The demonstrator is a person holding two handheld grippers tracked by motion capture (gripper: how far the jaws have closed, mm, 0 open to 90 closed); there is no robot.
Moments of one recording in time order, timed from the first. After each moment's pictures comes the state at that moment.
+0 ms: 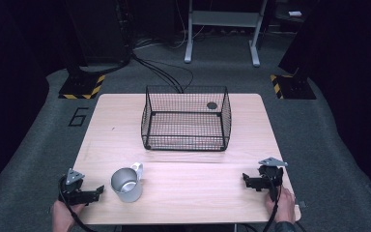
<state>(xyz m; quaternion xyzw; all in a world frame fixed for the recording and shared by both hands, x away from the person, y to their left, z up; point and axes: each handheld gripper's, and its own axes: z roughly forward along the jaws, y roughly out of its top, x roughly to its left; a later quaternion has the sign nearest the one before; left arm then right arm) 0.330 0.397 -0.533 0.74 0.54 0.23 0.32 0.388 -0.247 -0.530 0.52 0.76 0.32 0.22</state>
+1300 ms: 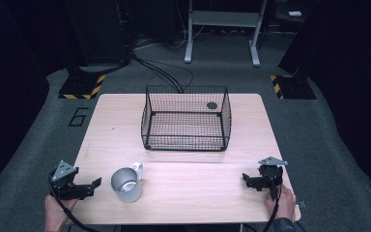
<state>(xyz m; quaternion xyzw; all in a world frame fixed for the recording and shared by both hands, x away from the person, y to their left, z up) 0.323 0.393 -0.468 0.73 0.50 0.24 0.40 0.391 -0.248 -0.530 0.51 0.76 0.33 0.22</state>
